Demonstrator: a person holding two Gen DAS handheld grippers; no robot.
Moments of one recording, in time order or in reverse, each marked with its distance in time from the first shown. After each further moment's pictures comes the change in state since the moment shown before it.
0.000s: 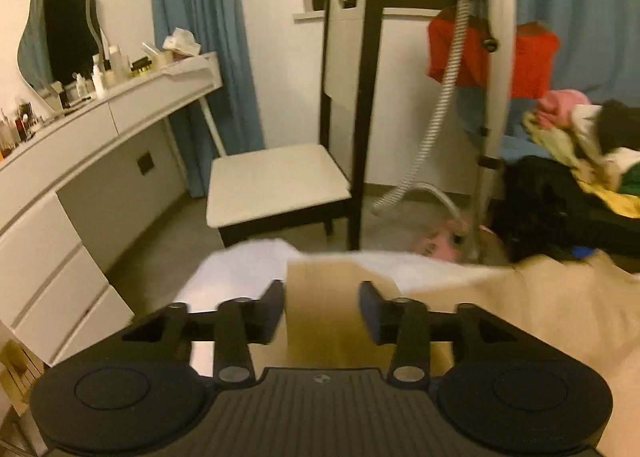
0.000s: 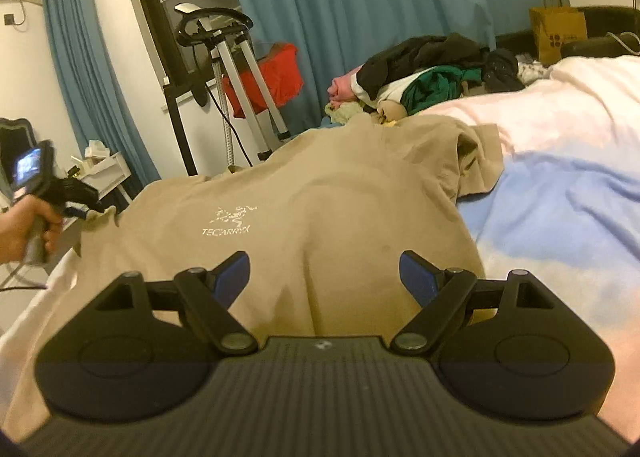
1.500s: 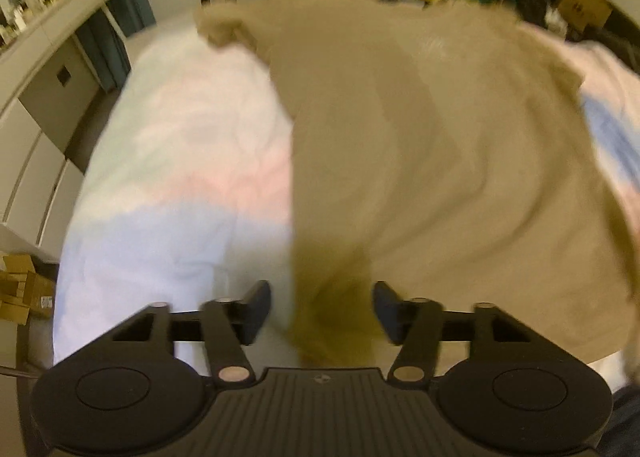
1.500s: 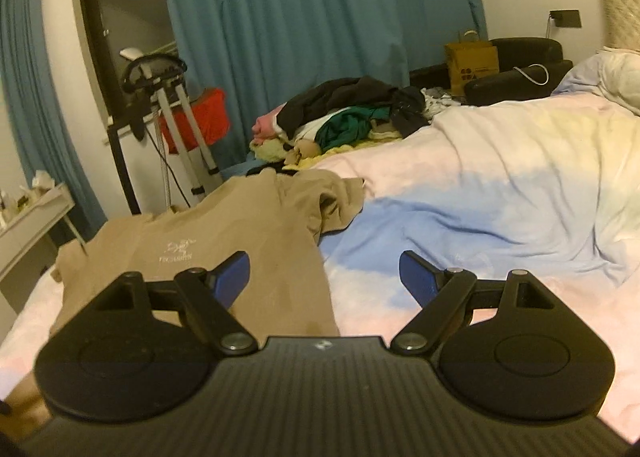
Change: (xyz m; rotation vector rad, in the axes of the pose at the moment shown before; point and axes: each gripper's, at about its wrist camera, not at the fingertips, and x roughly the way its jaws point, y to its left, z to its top) left arm -0.409 0.070 -0.190 0.240 0.370 -0.273; right arm -0.135 -0.020 0.022 0.033 -0.069 -0.234
